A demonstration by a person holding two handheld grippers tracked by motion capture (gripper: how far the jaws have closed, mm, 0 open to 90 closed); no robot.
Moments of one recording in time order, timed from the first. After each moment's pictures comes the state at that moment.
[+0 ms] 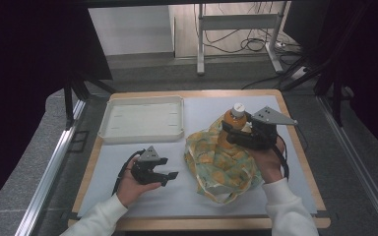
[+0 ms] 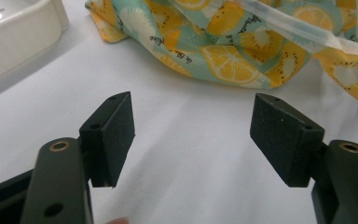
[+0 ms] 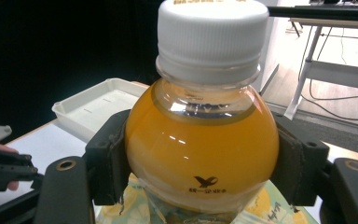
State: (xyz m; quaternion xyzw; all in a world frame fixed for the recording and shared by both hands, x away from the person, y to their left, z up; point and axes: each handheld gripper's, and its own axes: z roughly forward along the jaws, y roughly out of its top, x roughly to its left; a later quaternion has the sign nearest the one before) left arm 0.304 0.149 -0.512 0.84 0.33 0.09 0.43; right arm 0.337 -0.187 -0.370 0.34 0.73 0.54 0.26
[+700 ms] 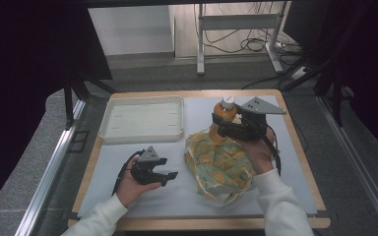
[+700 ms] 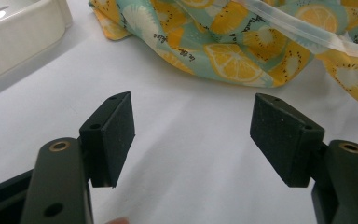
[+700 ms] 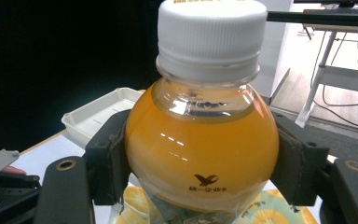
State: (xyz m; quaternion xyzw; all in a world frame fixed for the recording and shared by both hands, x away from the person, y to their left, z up) left arm 0.303 0.150 -0.512 0.84 0.33 0.09 0.42; right arm 0.353 -0.163 -0.358 0.33 0.73 0.55 0.25
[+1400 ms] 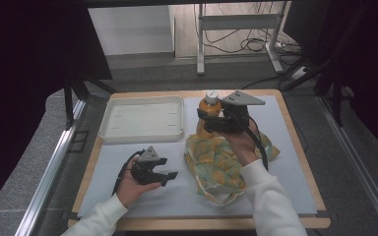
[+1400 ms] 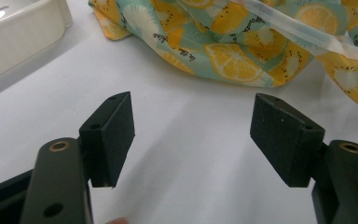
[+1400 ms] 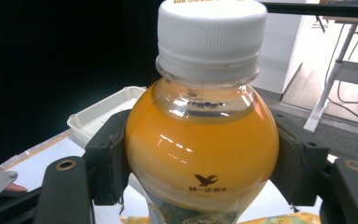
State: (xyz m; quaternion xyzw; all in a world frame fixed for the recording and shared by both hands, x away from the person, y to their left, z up) left arm 0.303 0.151 -0.512 0.84 0.33 0.09 0.42; right arm 0.373 -0.124 -0.359 0.33 0.74 0.54 0.23
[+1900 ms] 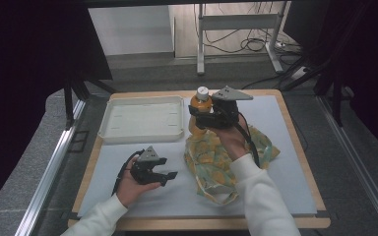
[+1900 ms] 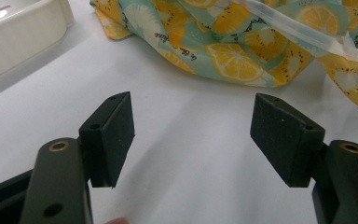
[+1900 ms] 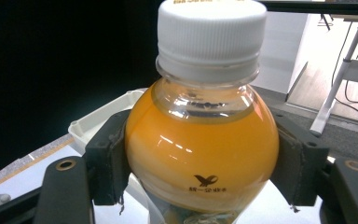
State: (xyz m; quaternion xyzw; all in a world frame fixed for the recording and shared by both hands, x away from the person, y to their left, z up) left arm 0.304 0.152 -0.512 0.84 0.33 0.09 0.42; right arm 0.387 -0.101 -0.361 0.33 0.74 0.54 0.22
